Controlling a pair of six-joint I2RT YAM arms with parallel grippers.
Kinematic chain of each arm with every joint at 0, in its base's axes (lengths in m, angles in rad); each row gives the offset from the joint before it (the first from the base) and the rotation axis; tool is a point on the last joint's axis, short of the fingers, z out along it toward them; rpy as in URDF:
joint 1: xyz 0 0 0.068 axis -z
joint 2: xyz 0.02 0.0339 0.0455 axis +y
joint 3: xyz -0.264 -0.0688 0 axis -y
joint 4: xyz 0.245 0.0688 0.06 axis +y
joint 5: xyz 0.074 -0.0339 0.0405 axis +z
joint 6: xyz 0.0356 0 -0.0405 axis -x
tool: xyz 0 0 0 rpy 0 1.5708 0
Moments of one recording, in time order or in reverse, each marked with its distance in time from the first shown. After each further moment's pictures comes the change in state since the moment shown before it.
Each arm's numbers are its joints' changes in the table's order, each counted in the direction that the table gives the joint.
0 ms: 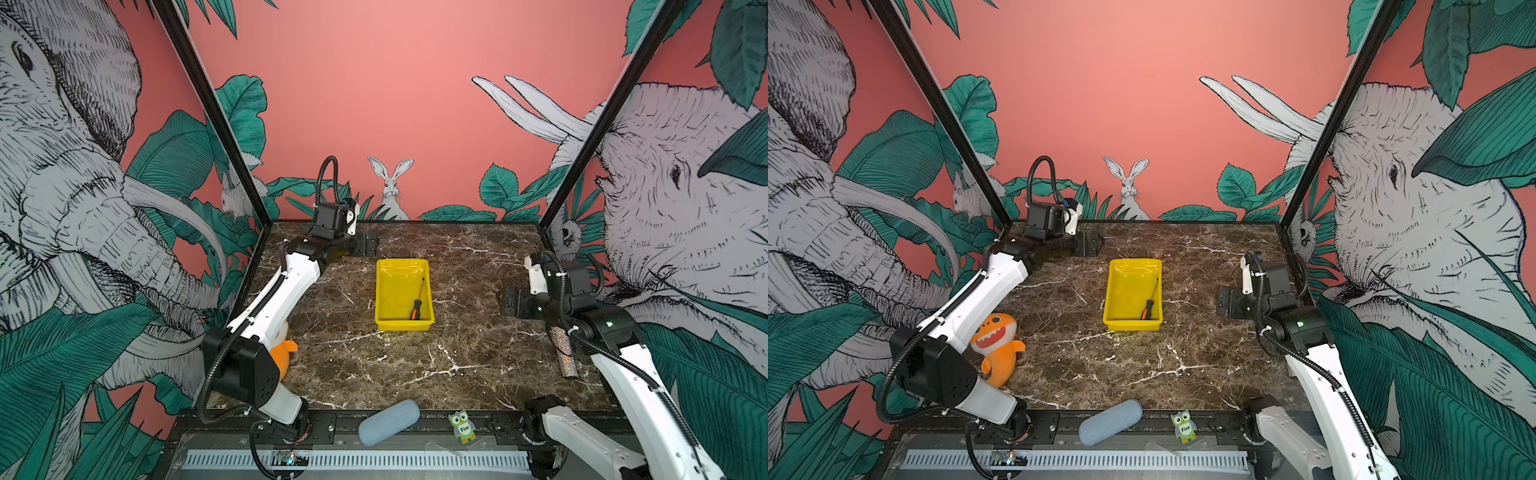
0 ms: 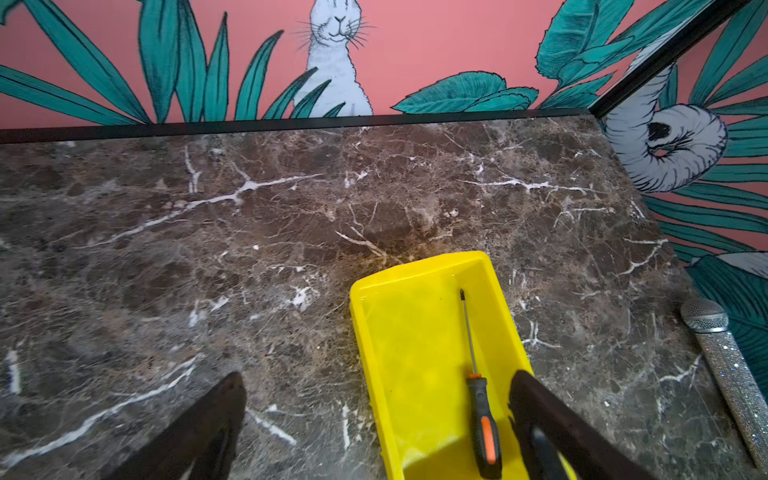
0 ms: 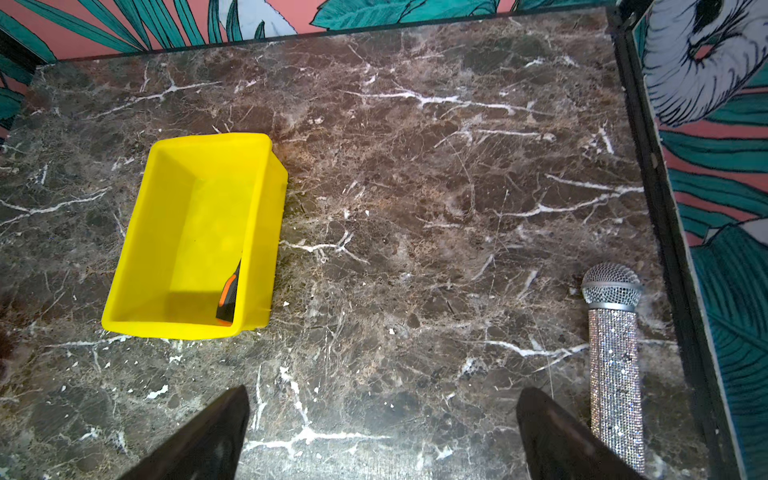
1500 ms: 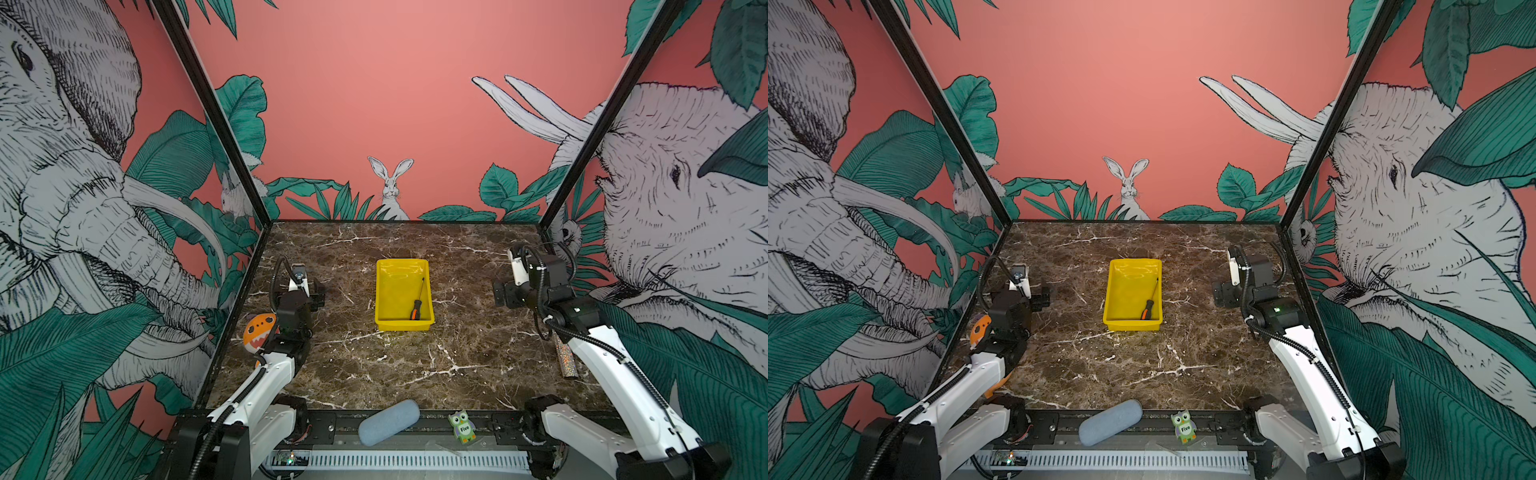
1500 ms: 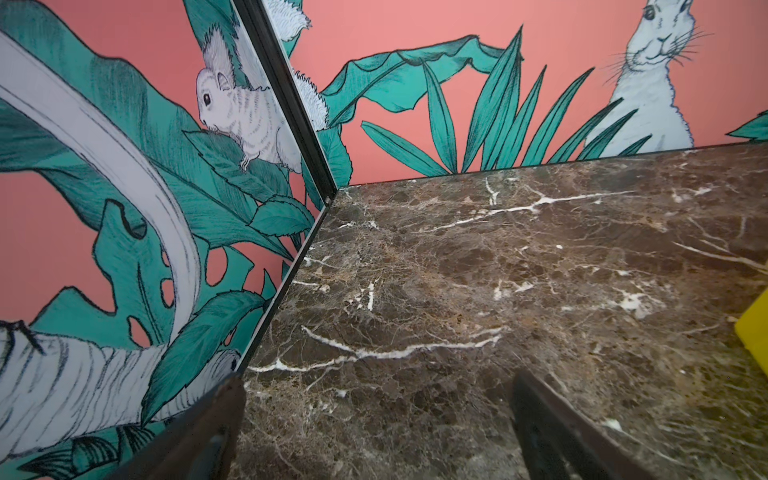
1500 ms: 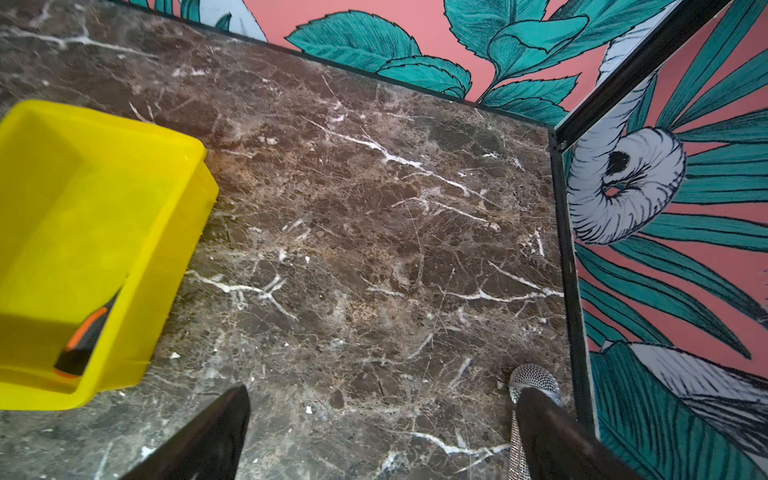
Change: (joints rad) left arm -0.199 -0.525 -1.124 -1.023 0.541 -0.334; right arm 0.000 0.074 -0.172 -0.319 -0.157 0.304
